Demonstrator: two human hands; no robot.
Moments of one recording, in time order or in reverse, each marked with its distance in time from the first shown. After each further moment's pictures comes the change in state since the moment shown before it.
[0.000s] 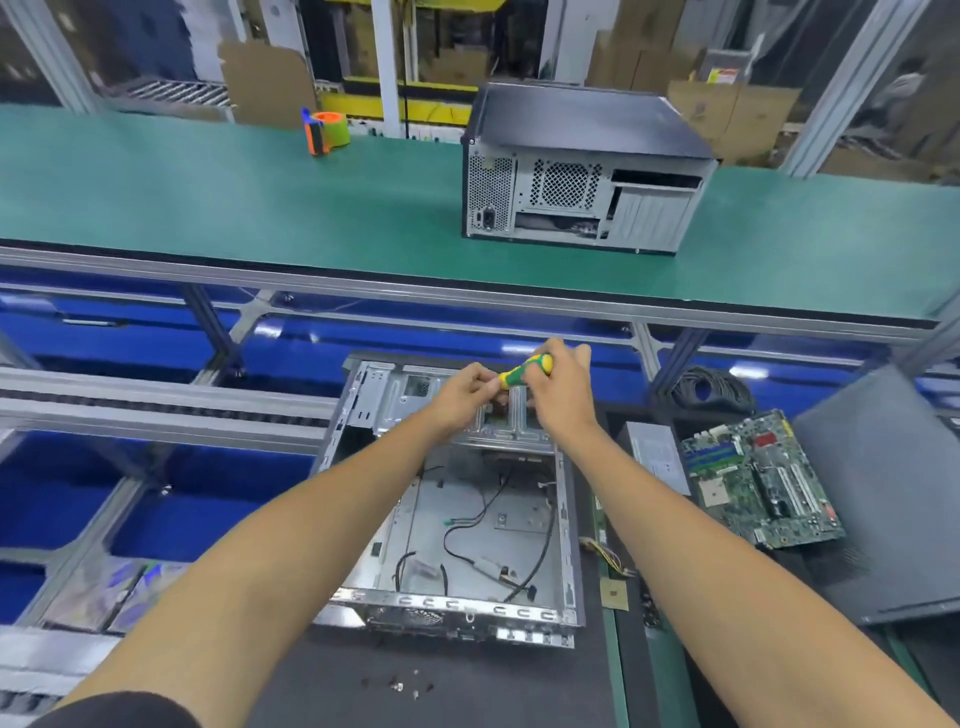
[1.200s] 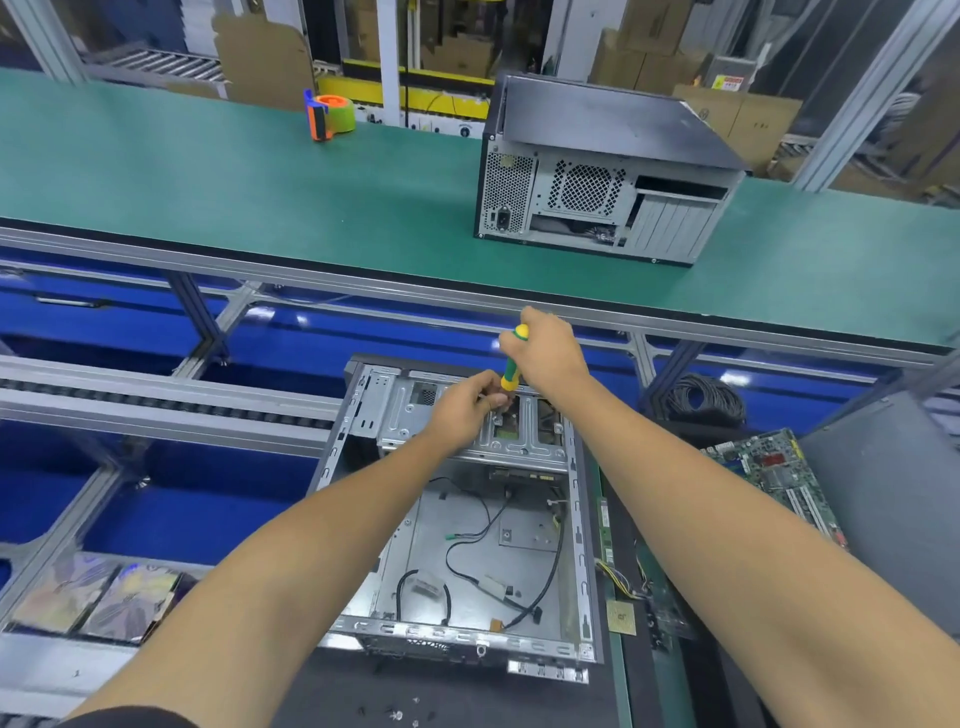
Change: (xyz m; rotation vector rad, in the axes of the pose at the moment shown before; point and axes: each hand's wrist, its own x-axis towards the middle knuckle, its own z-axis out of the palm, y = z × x) left_hand 0.029 -0.035 -0.012 0.216 0.048 0.180; right_hand 0.069 -0.046 0.029 -0.379 -0.133 -0.076
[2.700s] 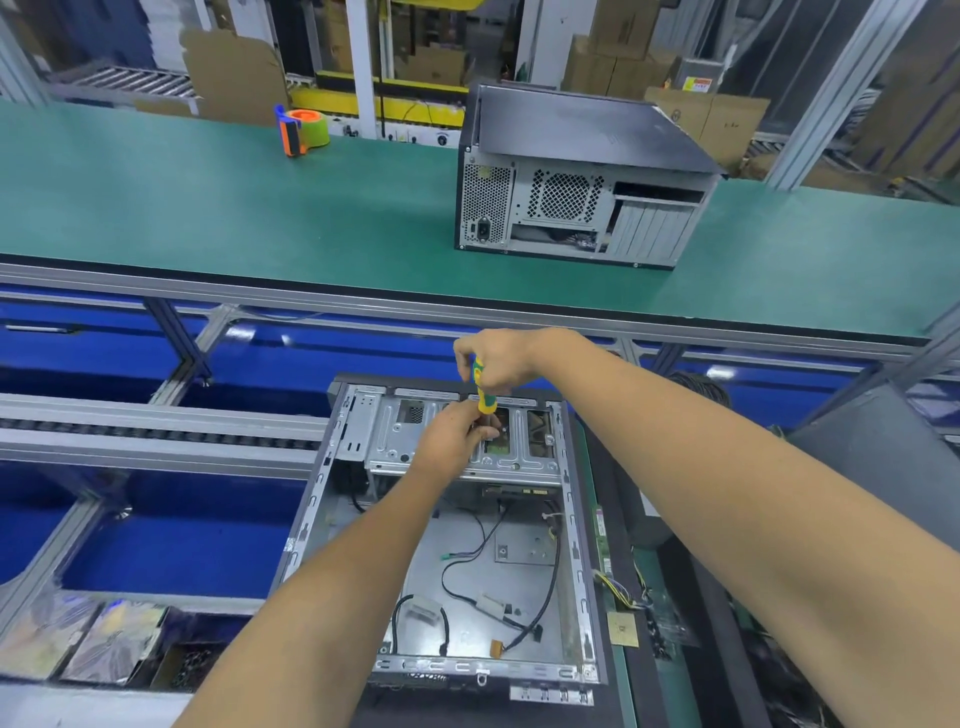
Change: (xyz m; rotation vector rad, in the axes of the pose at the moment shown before) left_hand -0.001 -0.018 0.011 0.199 0.033 0.052; right_hand 0.027 -0.042 -0.028 -0.393 -0.778 -0.278
